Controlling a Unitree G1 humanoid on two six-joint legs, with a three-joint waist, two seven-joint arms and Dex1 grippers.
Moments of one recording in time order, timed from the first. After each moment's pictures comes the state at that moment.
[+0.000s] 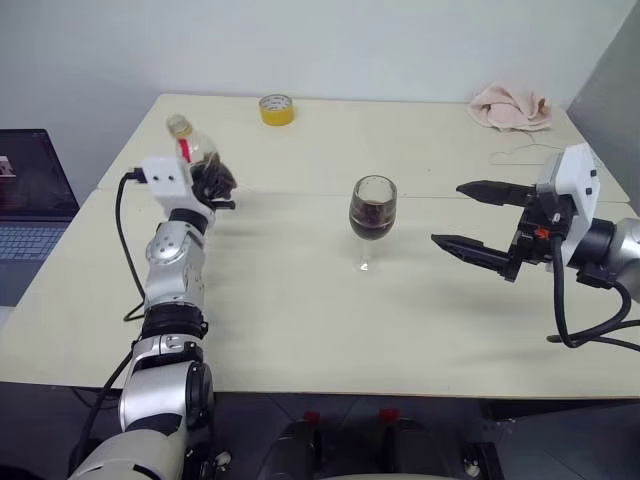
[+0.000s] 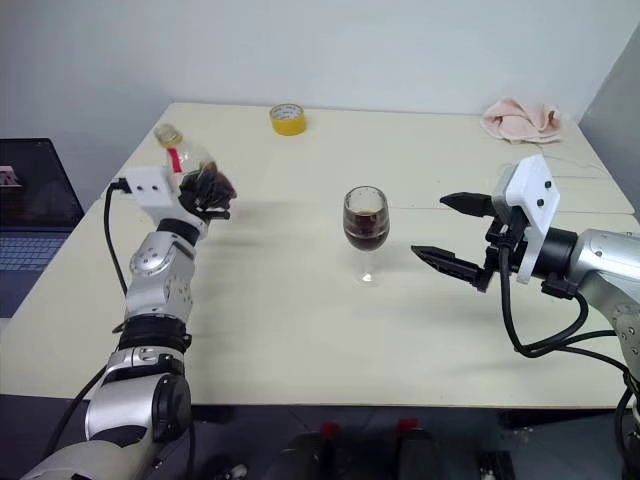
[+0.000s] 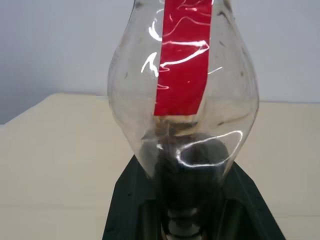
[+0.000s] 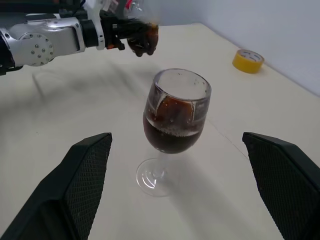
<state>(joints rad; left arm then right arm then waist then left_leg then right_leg) -0.72 0.37 0.30 0.70 -0.24 -0.15 -0.25 -0.41 -0.91 -0.23 -0.55 0.76 0.78 0.77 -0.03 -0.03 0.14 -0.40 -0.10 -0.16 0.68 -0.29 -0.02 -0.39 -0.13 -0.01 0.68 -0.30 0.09</state>
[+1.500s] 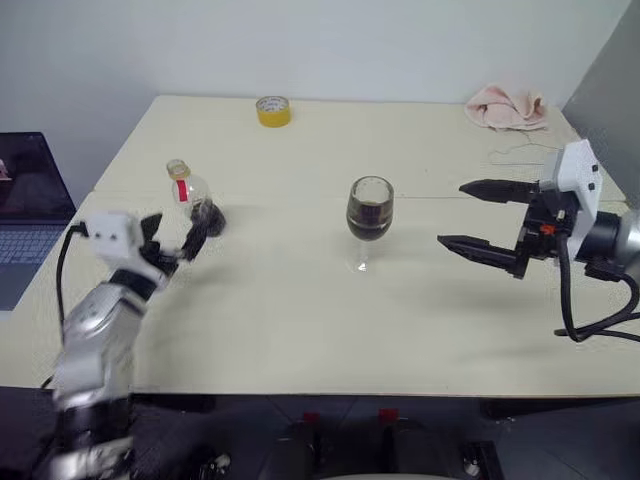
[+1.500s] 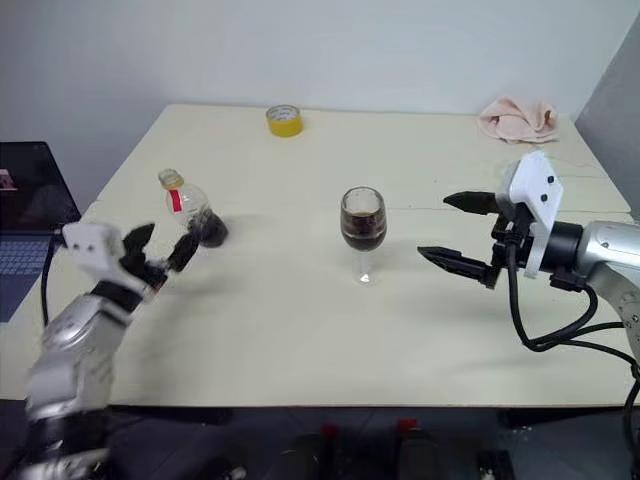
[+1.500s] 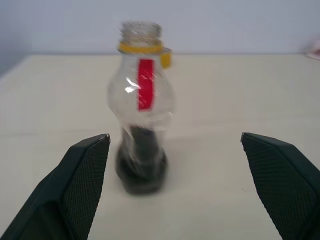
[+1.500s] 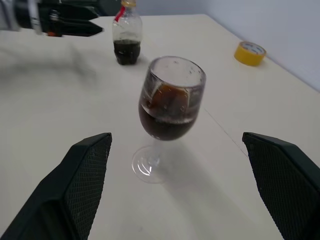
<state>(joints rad) -0.12 0.61 0.38 -0.09 -0.58 0.35 -0.54 -0.41 -0.97 -0.24 -0.46 0.71 0.74 0.87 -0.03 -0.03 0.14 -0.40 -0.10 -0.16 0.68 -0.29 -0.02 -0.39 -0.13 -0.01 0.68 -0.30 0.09</state>
